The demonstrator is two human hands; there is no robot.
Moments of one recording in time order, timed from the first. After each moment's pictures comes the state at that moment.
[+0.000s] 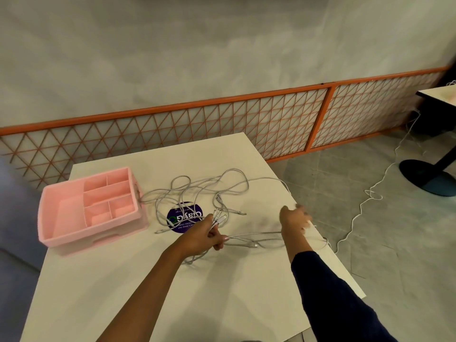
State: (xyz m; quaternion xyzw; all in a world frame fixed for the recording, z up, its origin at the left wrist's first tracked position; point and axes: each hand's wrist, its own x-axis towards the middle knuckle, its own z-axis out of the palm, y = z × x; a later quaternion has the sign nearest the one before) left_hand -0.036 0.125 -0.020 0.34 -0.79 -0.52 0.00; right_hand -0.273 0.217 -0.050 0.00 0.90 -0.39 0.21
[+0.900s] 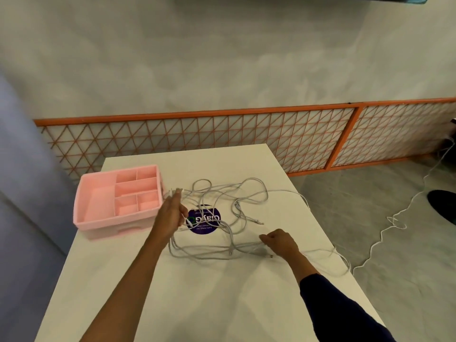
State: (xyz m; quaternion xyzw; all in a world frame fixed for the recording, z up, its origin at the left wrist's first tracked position) left_hand 0.027 0.083 0.015 0.52 -0.57 -0.54 0.33; right_hand -0.226 0.211 -0.061 -0.35 0.86 -0.16 0.32
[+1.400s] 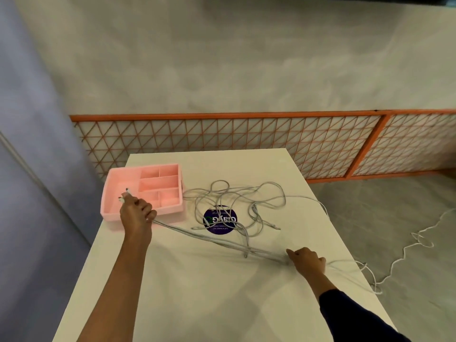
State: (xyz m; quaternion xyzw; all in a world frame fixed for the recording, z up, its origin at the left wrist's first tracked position) left_hand 0.111 0.057 0.021 0.46 -0.20 -0.60 0.62; right_hand -0.235 0.229 -0.091 -0.35 0.91 0.00 0.23
